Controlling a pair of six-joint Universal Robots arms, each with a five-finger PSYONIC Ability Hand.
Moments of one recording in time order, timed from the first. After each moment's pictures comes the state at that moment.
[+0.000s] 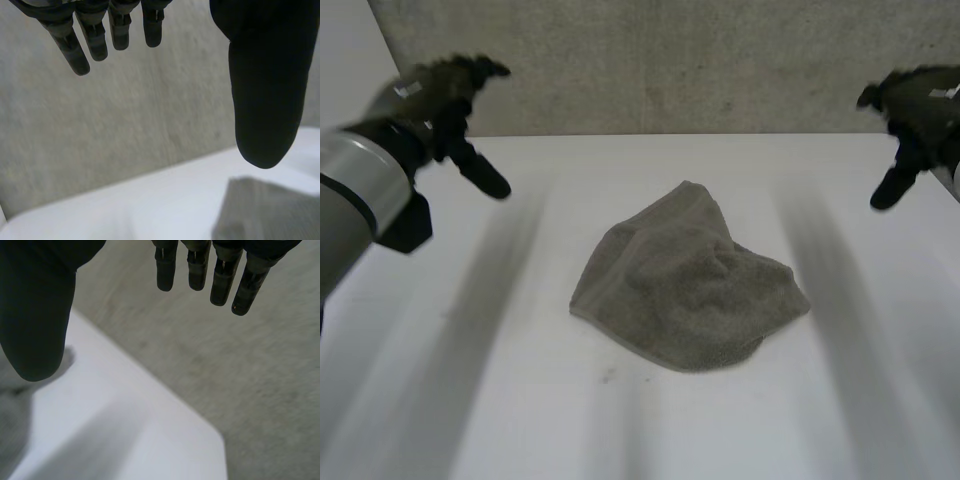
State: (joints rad) left arm 4.33 -1.65 -1.37 2.98 -1.56 3.05; right arm 1.79 -1.47 1.34 0.25 1.52 2.74; left_hand 0.18 0.17 0.17 0.17 0.03; right_hand 0.21 0.24 0.21 0.23 0.08
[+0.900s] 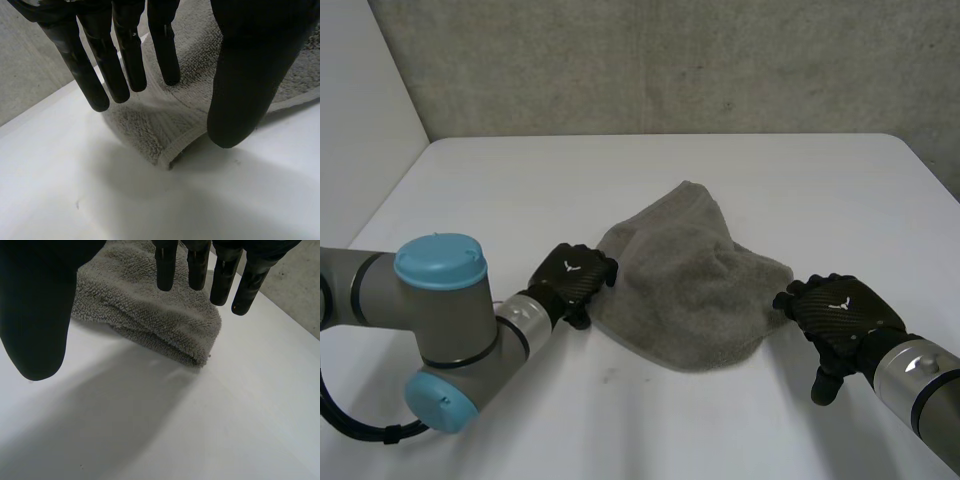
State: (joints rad) left arm 4.24 -2.19 -1.56 3.42 -1.34 3.47; right arm 1.84 -1.51 1.96 0.06 1.38 2.64; left_hand 0.63 0.63 0.63 0.63 0.45; right_hand 0.21 0.24 0.21 0.23 0.08
